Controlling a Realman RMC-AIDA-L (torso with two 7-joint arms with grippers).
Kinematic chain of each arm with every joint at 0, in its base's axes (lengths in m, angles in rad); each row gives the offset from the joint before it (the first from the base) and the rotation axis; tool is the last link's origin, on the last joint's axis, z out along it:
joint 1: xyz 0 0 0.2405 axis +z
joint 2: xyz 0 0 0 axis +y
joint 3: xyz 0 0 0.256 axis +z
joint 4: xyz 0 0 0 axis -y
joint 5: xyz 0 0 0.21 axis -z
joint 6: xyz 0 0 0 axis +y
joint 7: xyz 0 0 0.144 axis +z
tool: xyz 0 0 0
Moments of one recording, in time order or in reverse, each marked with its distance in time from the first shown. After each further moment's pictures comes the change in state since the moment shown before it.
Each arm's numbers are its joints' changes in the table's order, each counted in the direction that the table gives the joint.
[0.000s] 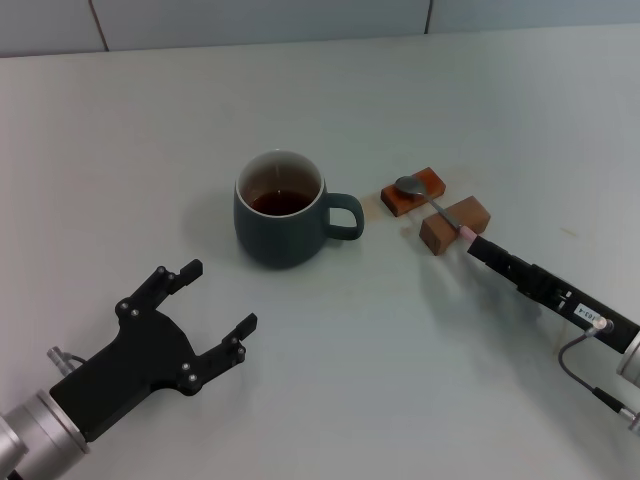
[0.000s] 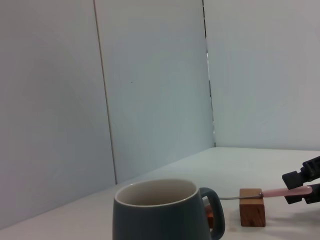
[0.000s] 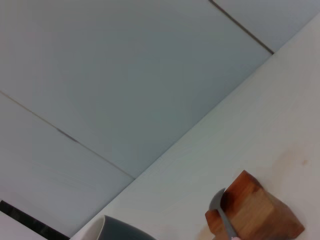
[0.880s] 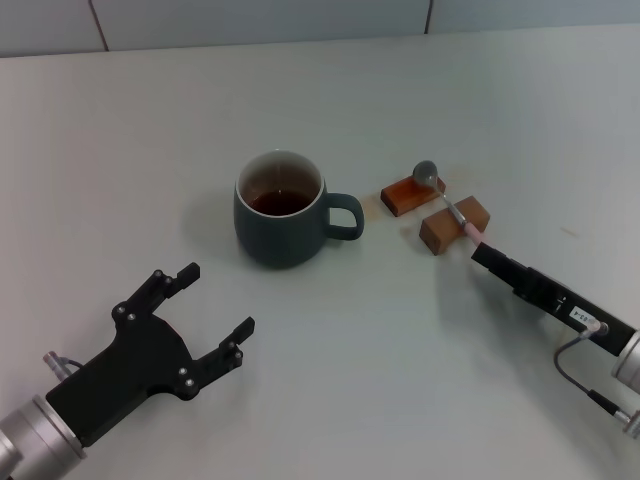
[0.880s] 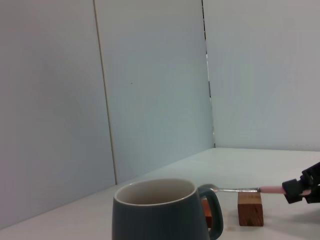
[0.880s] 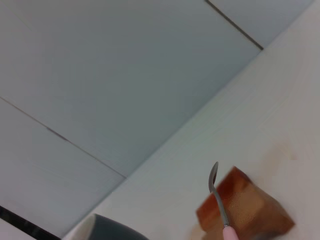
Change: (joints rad) left arm 0.007 0.000 0.003 -0.009 0.000 0.016 0.003; right arm -0.008 0.013 0.010 0.013 0.006 0.031 -0.007
